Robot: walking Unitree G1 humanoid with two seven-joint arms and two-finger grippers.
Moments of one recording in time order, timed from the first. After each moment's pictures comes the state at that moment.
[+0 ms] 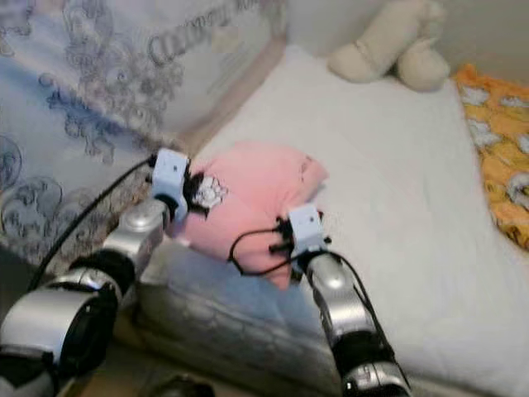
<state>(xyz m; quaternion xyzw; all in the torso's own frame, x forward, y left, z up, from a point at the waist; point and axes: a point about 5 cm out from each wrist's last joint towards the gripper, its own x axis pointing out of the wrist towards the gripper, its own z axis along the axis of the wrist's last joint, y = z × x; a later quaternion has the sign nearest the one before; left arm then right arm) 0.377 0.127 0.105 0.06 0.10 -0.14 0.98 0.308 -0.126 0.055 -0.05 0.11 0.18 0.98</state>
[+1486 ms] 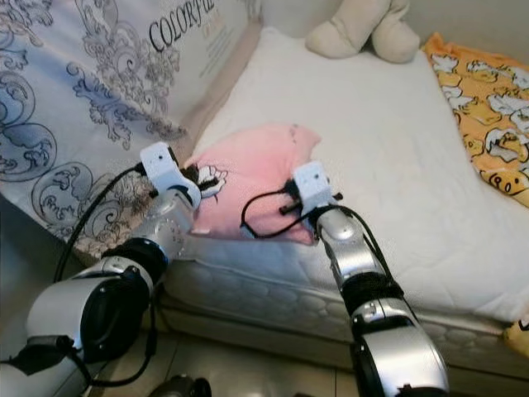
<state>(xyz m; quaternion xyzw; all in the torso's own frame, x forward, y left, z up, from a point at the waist) 0.385 0.104 0.114 -0.22 0.13 0.06 0.97 0.359 -0.140 0.096 -0.15 0.08 0.18 0.97</state>
